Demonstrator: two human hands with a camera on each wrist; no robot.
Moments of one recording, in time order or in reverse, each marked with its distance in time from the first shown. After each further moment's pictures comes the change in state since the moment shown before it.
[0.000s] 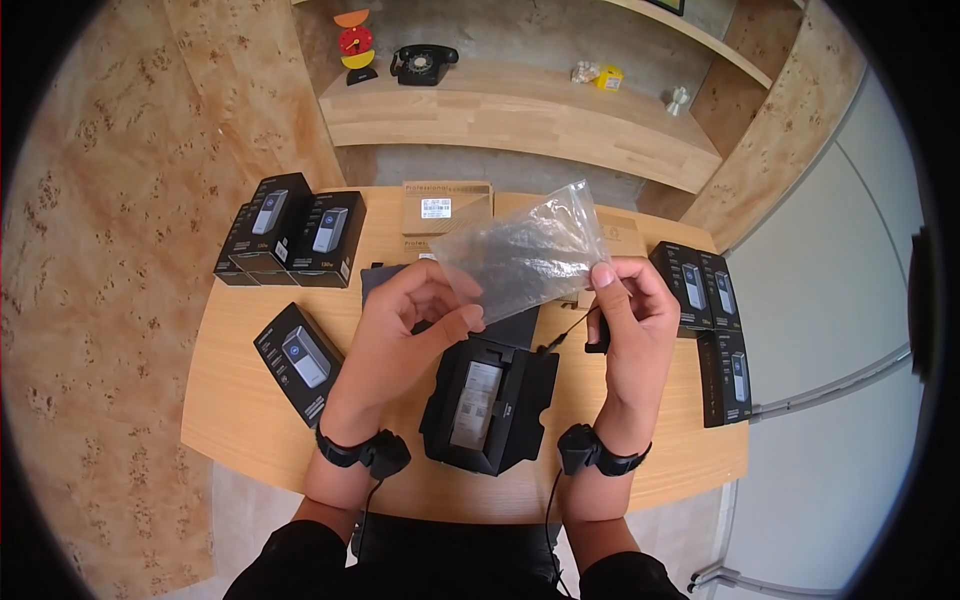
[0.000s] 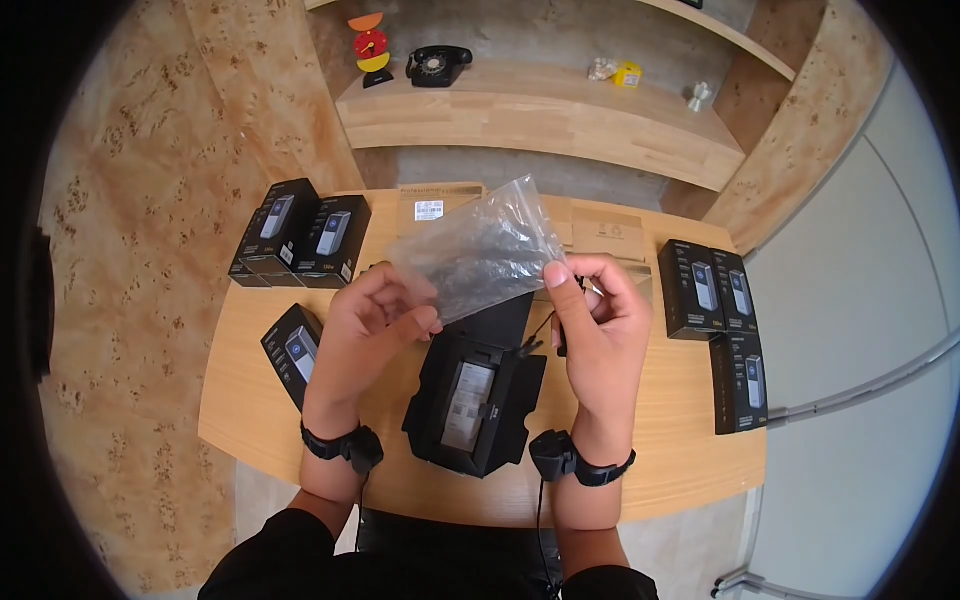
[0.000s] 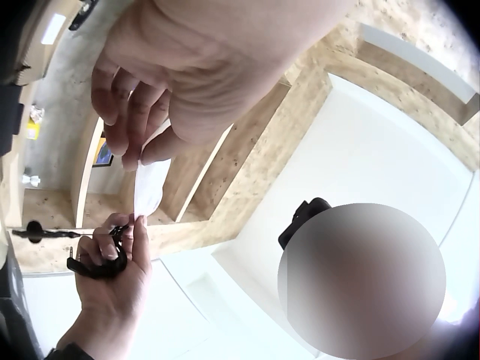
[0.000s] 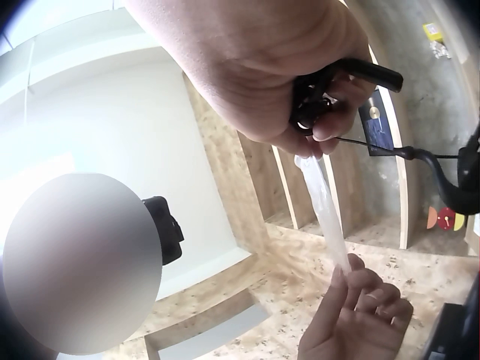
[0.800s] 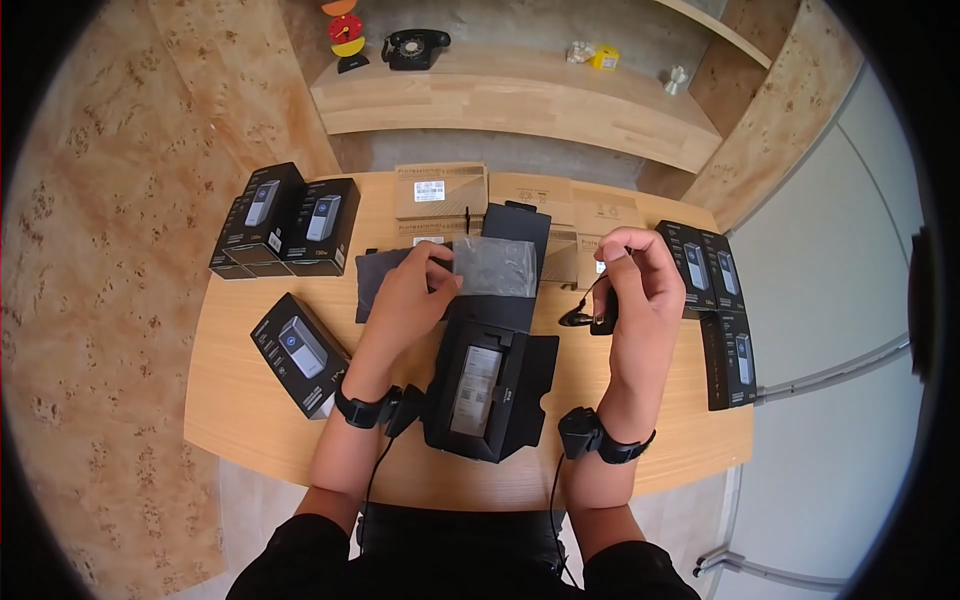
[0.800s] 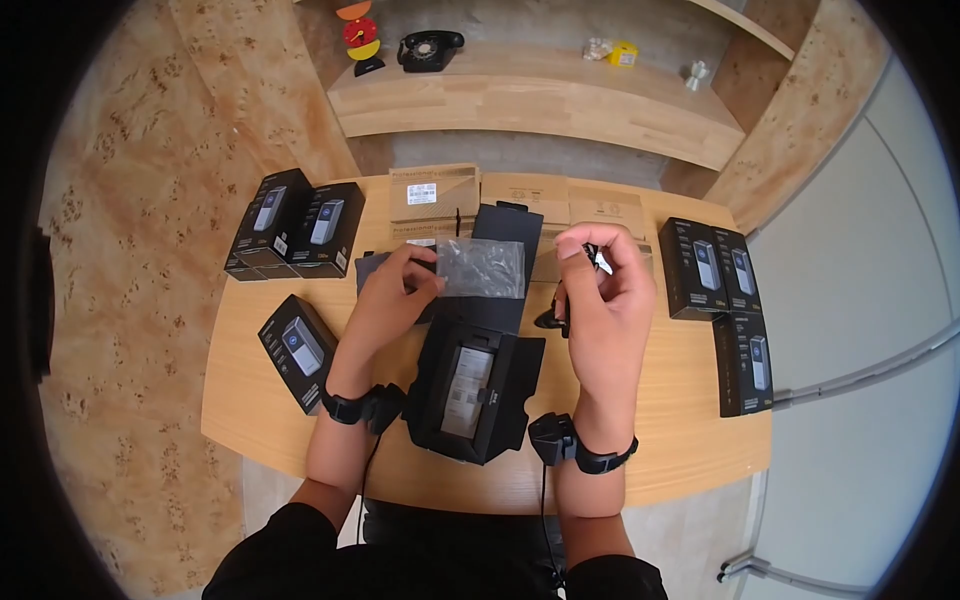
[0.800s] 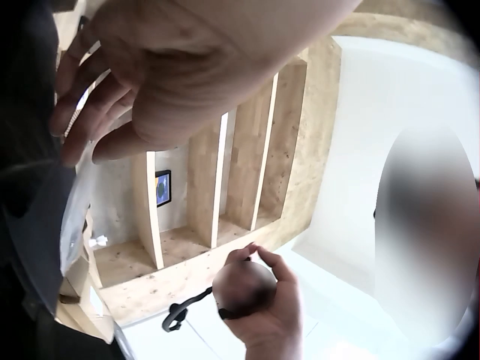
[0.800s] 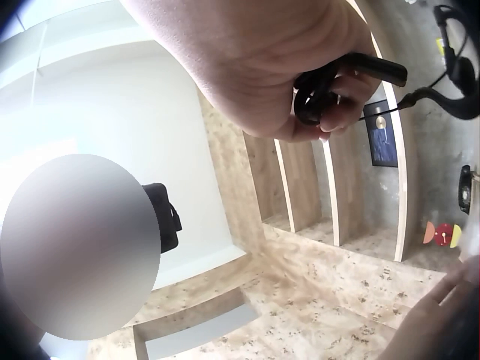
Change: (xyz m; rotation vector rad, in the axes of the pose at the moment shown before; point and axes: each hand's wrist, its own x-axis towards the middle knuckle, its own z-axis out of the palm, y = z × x) left_hand 0.034 -0.075 -0.019 0.638 0.130 -0.139; right_hand 0.002 0.002 -0.005 -0.031 0.037 -0.004
